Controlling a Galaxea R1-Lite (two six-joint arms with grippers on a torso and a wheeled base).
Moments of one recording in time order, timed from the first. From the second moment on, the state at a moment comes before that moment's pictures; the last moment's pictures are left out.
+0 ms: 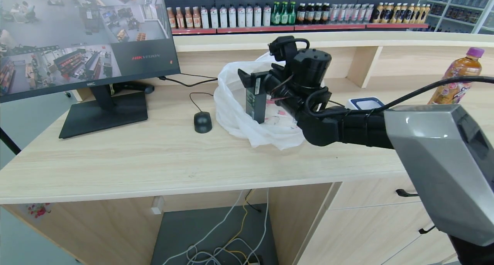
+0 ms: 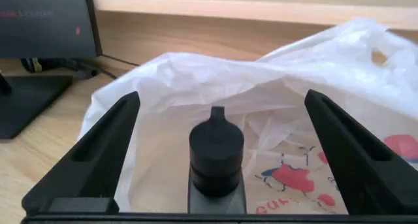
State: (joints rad) left arm 0.00 0.00 0.00 0.00 0.00 0.01; right arm 0.57 2.35 -2.00 -0.62 -0.11 -0.08
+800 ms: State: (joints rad) left arm 0.00 0.00 0.00 0.00 0.00 0.01; right arm 0.60 1.96 -1.40 -0.92 -0.15 -0.10
